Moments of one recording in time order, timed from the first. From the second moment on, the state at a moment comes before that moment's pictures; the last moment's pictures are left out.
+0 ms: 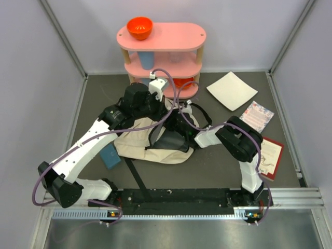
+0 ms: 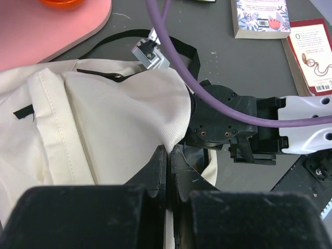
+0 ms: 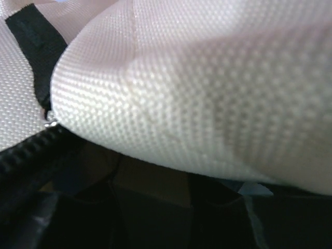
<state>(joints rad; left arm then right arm) -0.68 1.28 1.34 -0.55 0.15 -0.14 0.81 1.98 0.94 0.82 0.14 1.23</state>
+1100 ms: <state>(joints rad) -0.58 1.29 1.25 -0.48 0.19 -0.18 0.80 1.80 0.62 0.92 -0.10 1.29</state>
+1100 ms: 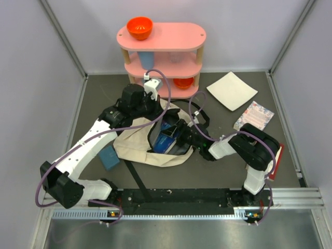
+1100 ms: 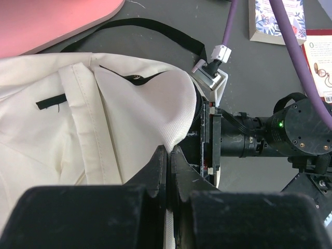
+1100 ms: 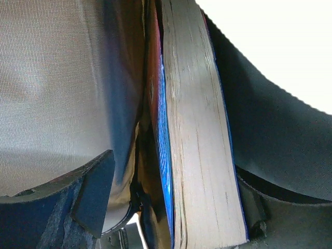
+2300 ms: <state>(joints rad) -0.58 1.29 1.22 -0.45 0.28 -0.16 0.81 1.73 0.72 0.64 -0.22 1.28</state>
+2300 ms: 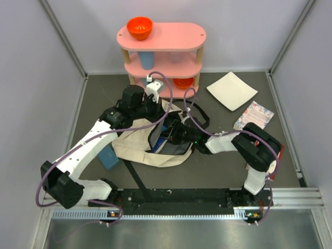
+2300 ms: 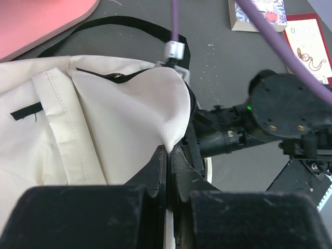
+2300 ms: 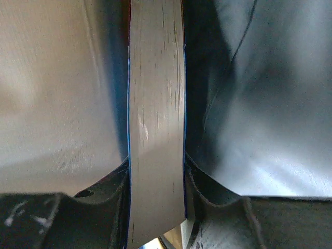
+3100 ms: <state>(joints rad) -0.57 1.27 1.20 -0.46 0.30 -0.09 0.82 2.03 0.88 0.87 -0.12 1.29</state>
